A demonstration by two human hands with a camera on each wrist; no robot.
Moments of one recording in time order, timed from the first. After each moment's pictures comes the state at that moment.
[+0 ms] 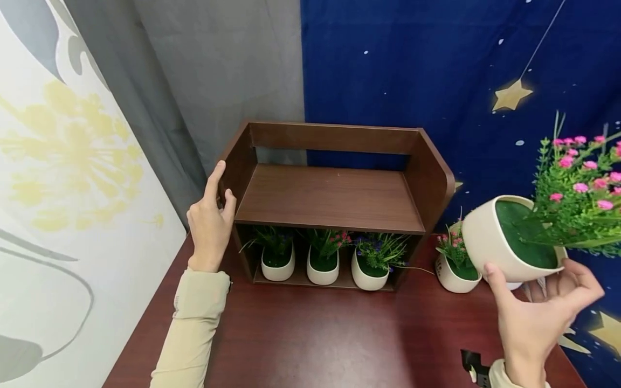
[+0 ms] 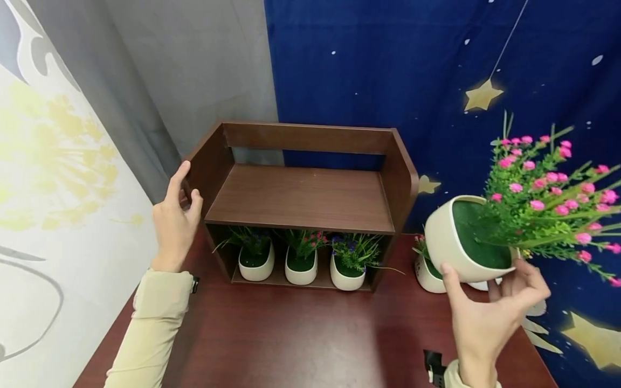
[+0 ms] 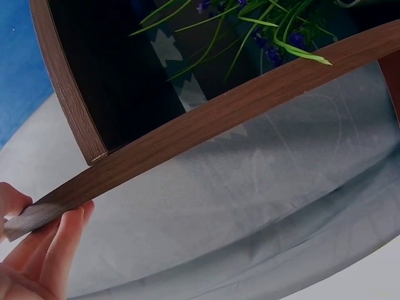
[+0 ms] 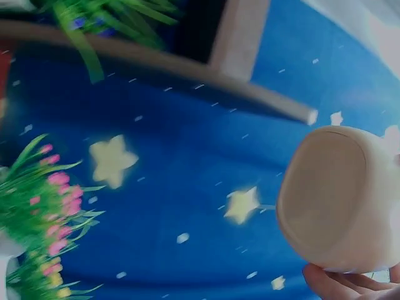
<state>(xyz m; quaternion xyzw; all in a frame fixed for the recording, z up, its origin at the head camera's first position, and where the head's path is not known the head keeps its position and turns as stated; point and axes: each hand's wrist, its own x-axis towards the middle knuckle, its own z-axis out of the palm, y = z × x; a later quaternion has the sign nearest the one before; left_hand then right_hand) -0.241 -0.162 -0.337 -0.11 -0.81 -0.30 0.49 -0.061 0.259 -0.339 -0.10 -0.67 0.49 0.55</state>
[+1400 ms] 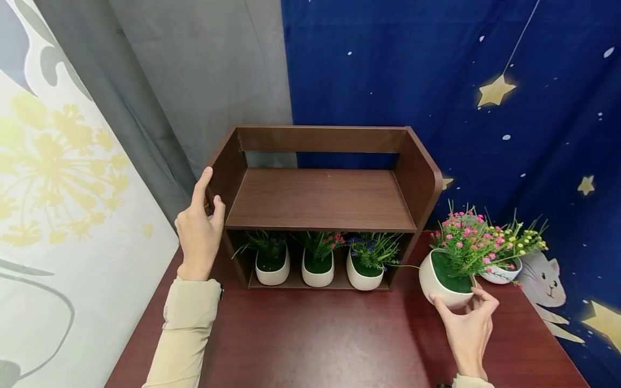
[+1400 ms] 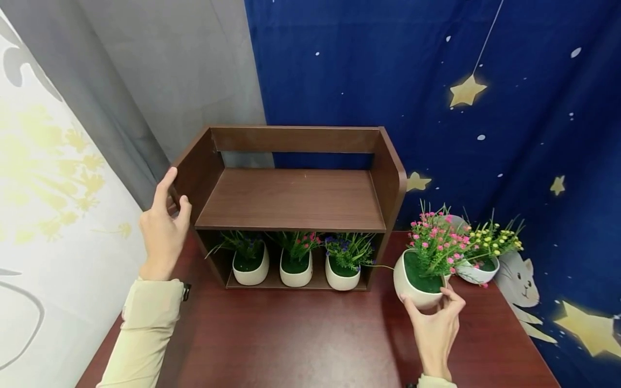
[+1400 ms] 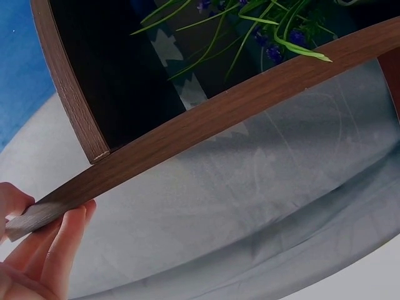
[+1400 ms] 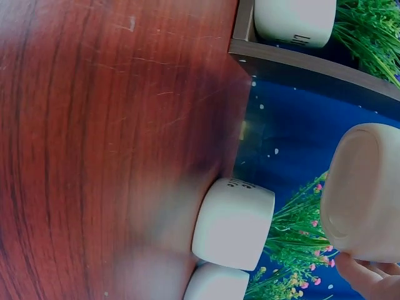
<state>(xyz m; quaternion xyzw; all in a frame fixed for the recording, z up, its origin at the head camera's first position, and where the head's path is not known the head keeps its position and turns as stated) -0.238 -0.161 -0.336 -0.12 -0.81 -0.30 0.49 -0.078 0.282 -0.489 -0.23 -0.76 0.44 0.41</state>
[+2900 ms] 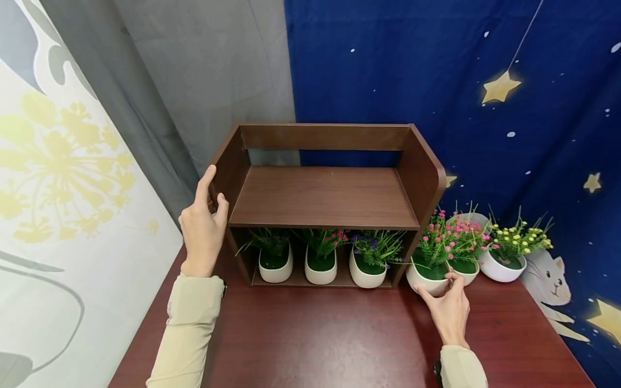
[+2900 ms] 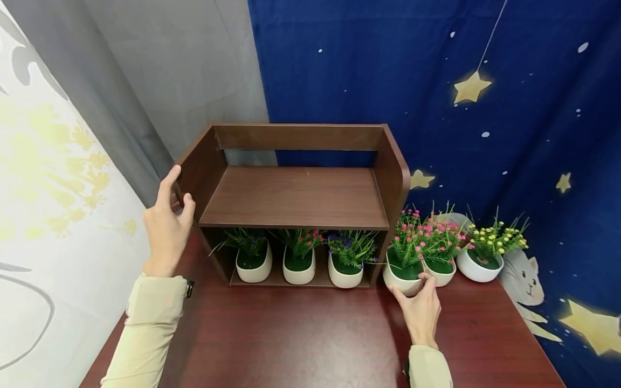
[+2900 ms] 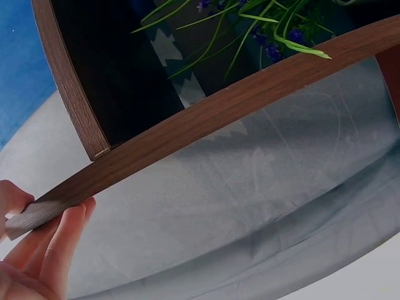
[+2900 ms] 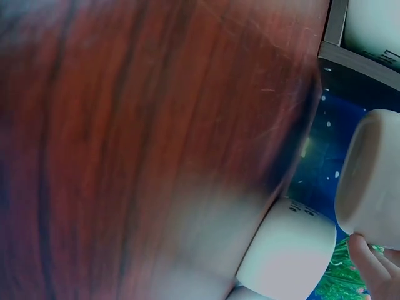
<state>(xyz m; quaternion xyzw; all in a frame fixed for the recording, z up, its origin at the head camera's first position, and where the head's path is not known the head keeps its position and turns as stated) -0.239 -0.161 -0.334 -0.12 -0.81 -0.30 0.49 -0.122 0.293 -0.531 -0.17 -0.85 0.32 0.38</state>
